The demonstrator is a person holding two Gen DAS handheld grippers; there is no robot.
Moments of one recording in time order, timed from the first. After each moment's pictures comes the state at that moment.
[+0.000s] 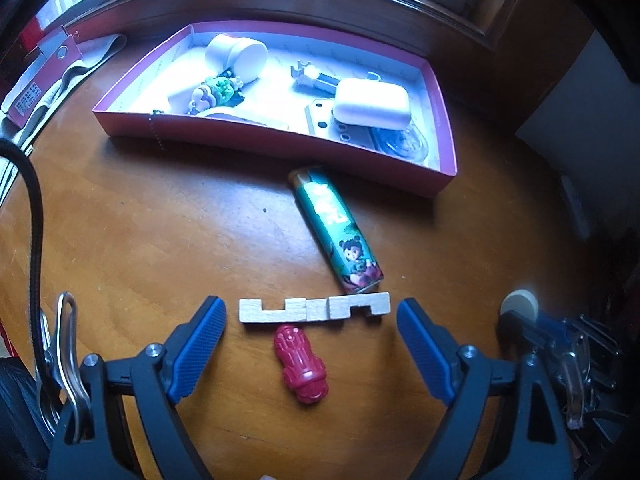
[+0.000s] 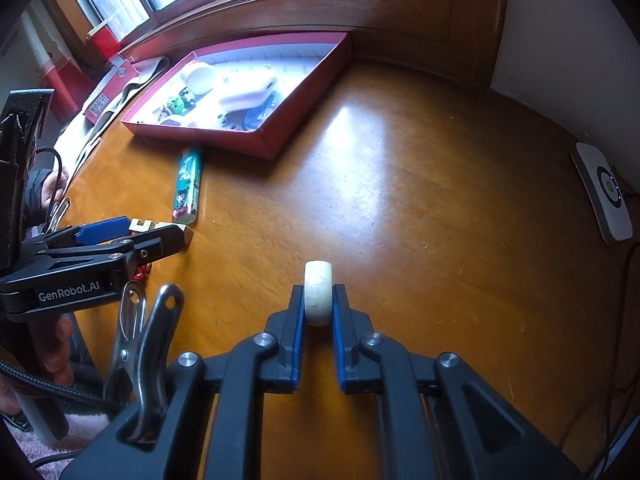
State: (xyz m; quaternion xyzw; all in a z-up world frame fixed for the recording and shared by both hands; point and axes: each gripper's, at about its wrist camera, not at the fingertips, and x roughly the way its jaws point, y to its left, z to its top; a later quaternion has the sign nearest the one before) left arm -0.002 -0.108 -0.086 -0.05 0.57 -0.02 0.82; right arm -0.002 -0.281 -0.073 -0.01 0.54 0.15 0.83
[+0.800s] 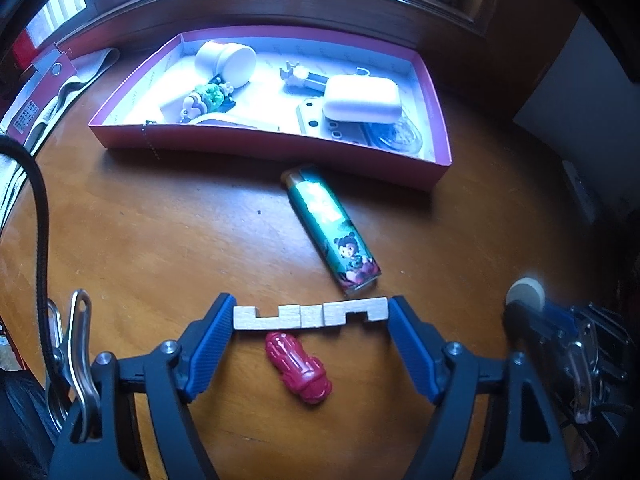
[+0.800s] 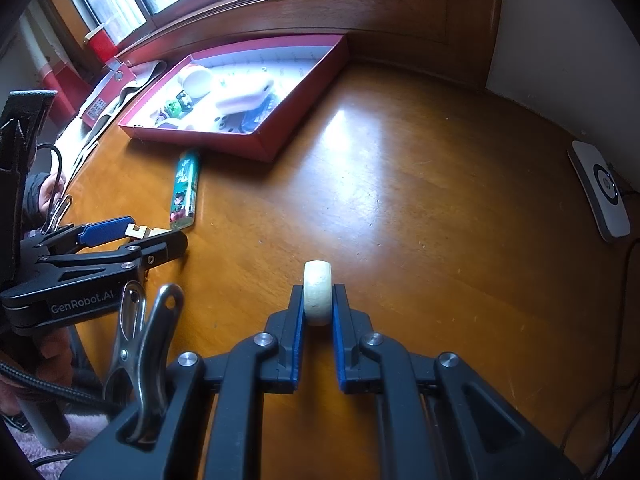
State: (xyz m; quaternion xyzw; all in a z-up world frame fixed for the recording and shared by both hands) left arm -0.005 -0.115 -0.087 -0.02 0.56 -0.02 0.82; right arm -0.004 -0.281 -0.072 -0.01 0.53 0.15 0.83
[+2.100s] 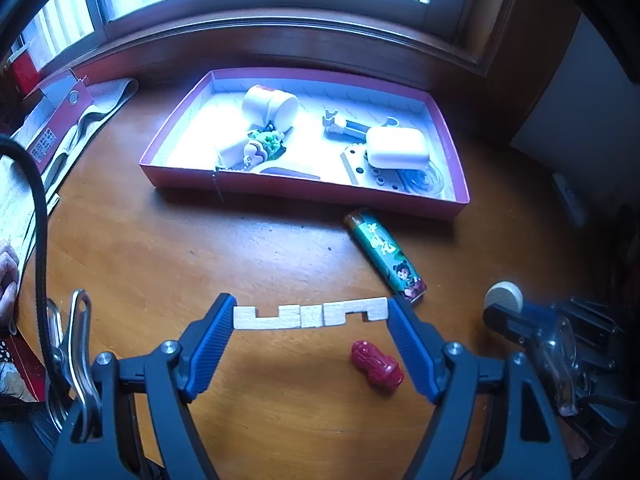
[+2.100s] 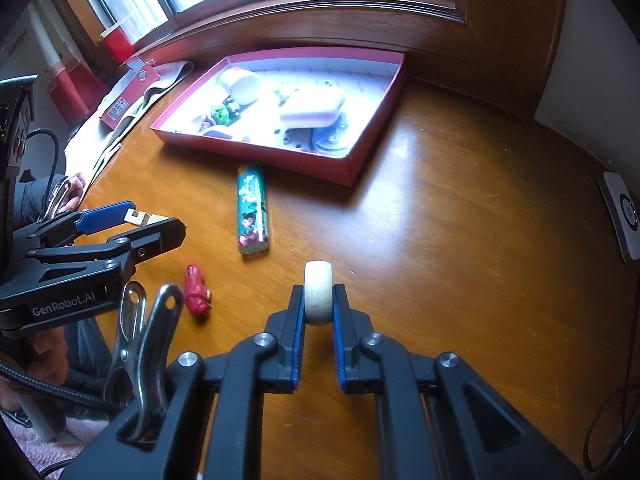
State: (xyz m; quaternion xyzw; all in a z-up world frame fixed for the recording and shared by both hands) left arm -0.017 -0.066 -0.065 0.00 0.53 -0.04 0.85; right arm -0.001 -0.224 -0.058 0.00 0.53 0.17 0.83
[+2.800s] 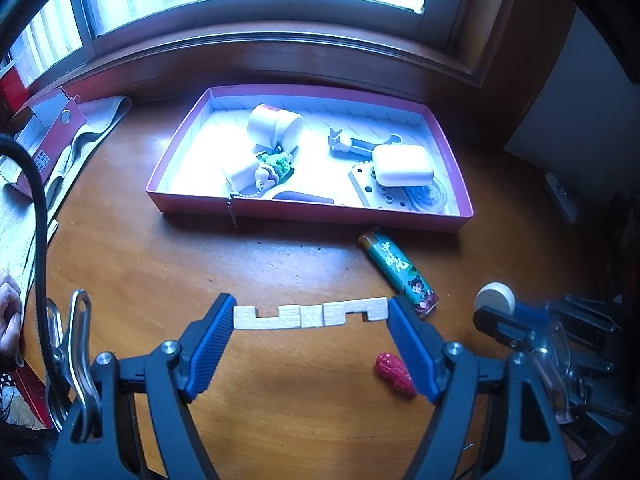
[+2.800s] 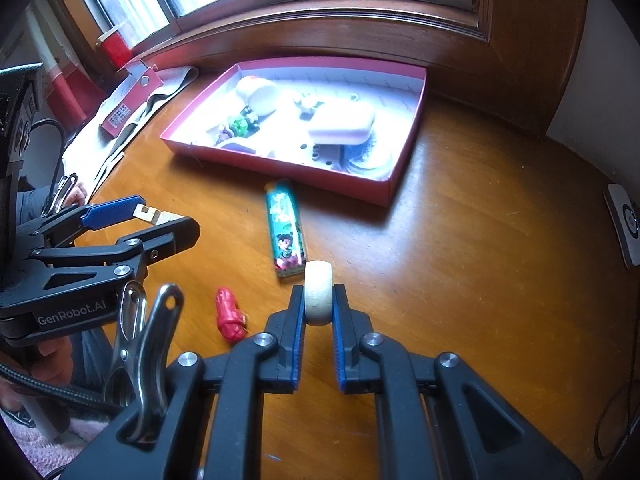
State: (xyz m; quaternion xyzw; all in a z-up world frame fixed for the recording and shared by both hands) left arm -0.006 -0.046 -0.057 0.01 0.51 -0.07 0.86; right arm 0.003 -0.195 -0.046 0.00 0.52 0.16 0.84
